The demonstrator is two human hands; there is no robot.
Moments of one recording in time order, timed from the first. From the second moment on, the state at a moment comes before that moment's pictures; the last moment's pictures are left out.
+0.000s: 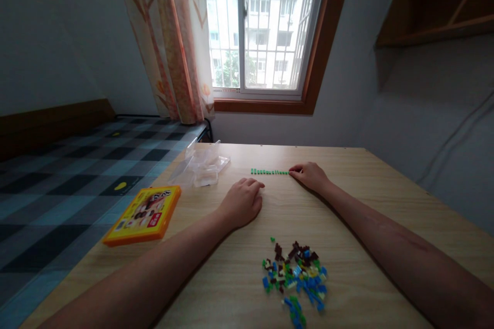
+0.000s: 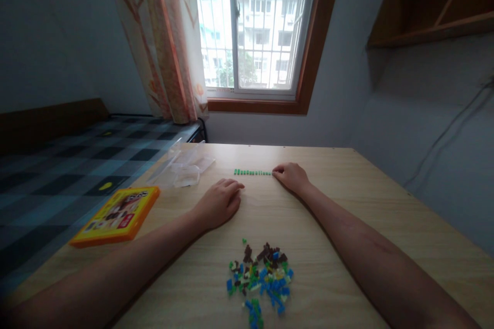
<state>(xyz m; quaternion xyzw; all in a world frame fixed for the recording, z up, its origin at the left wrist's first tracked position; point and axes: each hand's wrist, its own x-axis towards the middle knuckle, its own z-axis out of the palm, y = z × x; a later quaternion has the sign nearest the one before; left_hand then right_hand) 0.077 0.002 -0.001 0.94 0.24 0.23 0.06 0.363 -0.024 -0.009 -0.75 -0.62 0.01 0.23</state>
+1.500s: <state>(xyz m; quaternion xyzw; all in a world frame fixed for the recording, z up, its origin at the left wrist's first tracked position) 0.025 -0.047 0.025 0.90 0.11 0.11 0.42 0.338 -0.100 -0.028 -0.70 -0.69 -0.05 0.14</state>
